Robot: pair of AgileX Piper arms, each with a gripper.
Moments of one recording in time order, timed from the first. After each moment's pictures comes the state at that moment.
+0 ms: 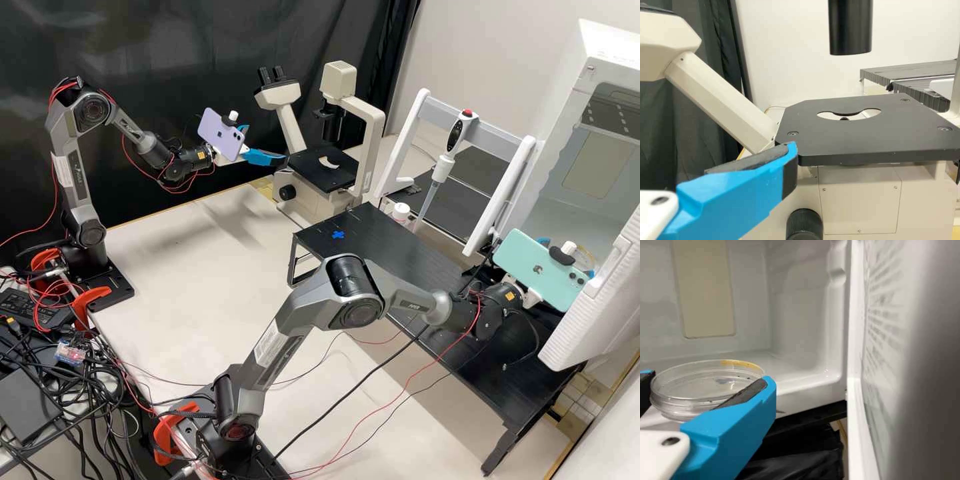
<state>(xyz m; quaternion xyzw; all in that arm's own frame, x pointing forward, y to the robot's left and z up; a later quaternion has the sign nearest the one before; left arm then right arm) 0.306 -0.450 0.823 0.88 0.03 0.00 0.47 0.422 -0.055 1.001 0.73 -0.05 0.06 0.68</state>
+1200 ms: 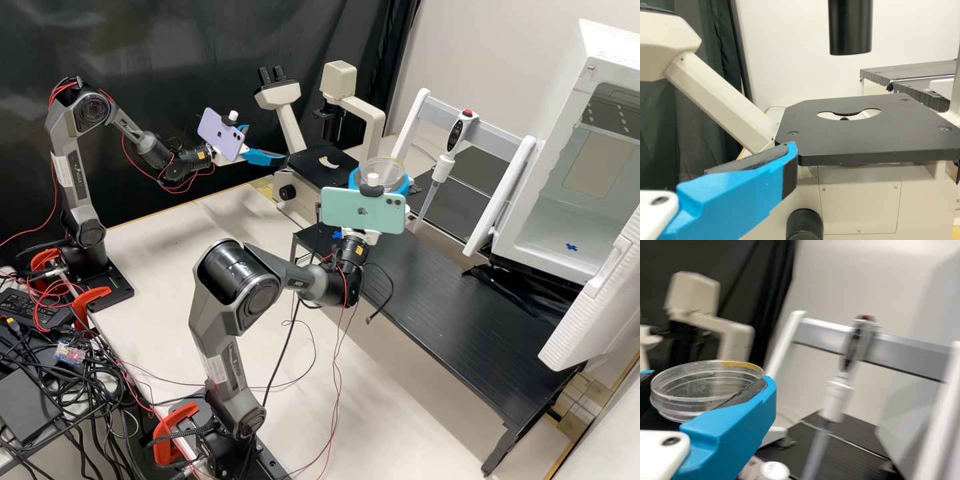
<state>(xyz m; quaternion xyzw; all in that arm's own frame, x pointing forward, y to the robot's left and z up) 0.306 -0.450 0.823 0.88 0.03 0.00 0.47 0.284 0.139 0.827 0.61 0.25 0.15 0.73</state>
